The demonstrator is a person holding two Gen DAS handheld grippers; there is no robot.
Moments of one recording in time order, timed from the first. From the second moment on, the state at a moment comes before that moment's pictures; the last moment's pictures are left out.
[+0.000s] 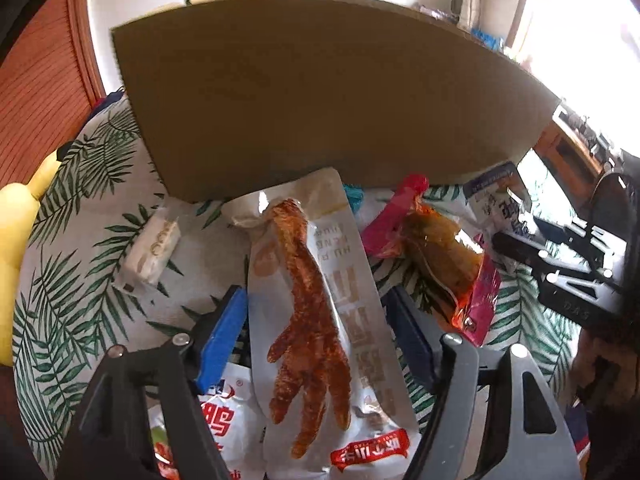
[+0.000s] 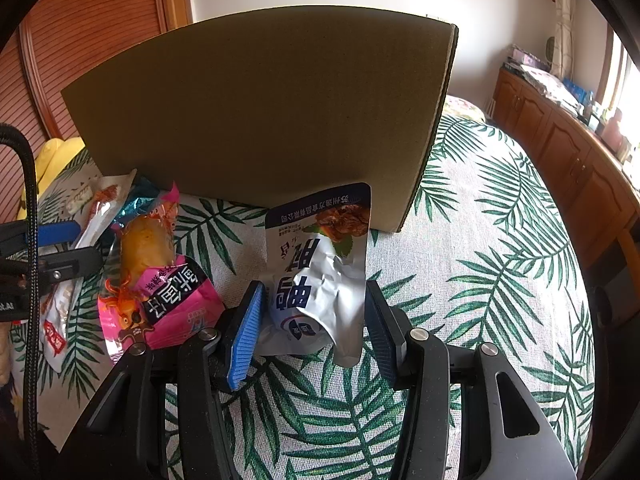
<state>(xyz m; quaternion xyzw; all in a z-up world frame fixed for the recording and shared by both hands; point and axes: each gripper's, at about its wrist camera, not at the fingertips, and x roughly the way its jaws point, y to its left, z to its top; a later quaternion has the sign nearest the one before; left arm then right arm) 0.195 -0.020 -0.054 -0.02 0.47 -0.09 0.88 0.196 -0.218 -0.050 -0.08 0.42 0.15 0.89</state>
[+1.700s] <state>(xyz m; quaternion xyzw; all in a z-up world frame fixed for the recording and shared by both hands) 0.146 -0.005 0.008 -0.06 0.37 -0.13 0.92 0.176 -0.235 -0.035 -0.06 0.40 0.18 0.90</state>
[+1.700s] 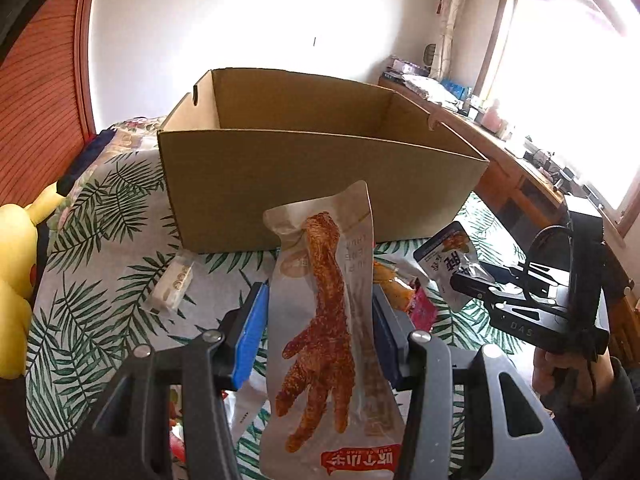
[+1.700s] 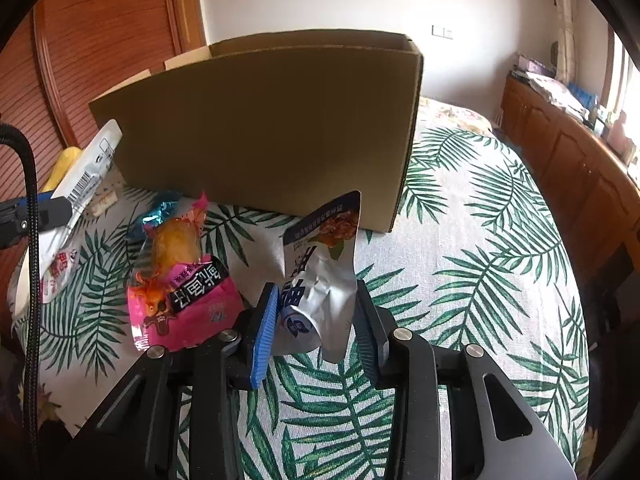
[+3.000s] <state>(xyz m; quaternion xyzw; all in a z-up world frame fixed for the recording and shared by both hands) 0.156 -0.013 0.092 -0.05 0.29 -0.16 0.94 0.126 -0.226 0.060 -0.06 0.28 0.23 0.93</state>
